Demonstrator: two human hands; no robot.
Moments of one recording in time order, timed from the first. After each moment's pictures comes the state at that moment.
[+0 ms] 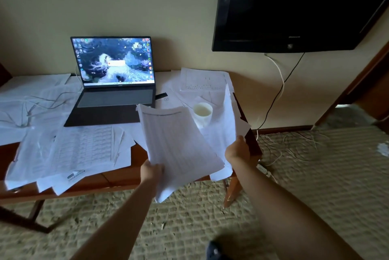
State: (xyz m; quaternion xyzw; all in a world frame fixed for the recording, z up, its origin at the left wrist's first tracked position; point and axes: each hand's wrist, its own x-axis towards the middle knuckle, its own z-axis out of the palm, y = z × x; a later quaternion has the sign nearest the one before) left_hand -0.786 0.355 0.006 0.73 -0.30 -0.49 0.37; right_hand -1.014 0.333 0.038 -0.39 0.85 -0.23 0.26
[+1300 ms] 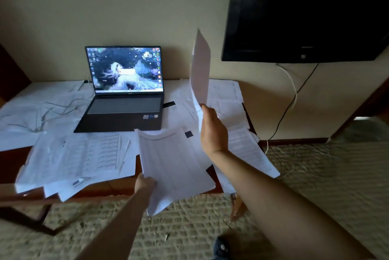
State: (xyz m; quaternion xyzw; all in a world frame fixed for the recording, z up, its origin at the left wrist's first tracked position) left_hand -0.758 0.333 -0.020 0.78 -0.27 -0.48 0.31; right_hand -0.950 0.293 0.105 -0.68 0.62 -0.37 0.09
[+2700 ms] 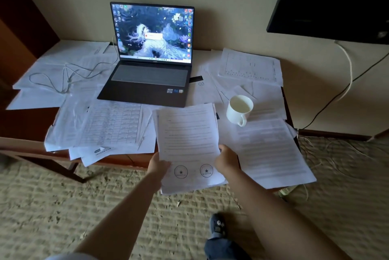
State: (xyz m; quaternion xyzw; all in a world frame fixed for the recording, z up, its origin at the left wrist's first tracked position) left_hand -0.736 0.331 -0.033 0.72 -0.22 -0.54 0.36; right_hand -0.931 0.288 -0.034 -0.53 0.75 -0.10 0.39
